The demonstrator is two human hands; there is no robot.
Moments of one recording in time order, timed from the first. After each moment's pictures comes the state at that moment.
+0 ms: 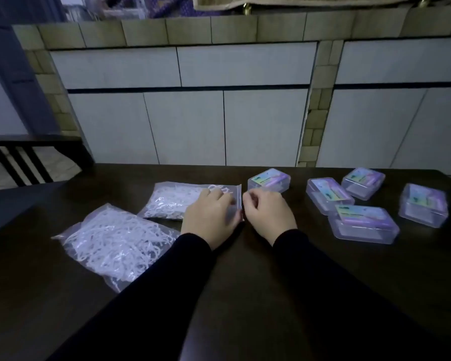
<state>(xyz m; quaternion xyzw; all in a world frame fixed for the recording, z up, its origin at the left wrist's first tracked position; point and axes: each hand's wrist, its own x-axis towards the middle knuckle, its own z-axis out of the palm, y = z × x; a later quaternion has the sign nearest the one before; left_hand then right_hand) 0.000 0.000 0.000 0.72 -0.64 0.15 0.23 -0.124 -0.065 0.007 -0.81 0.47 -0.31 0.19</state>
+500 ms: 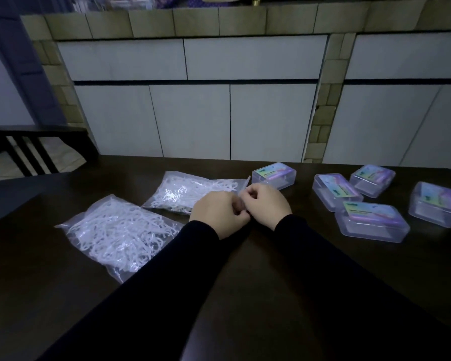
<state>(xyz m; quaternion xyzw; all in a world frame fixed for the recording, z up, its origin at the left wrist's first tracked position) -0.011 0.003 0.019 0.76 -0.61 -0.04 0.23 -0.109 -0.081 0.007 -0.80 0.48 -0.21 0.29</state>
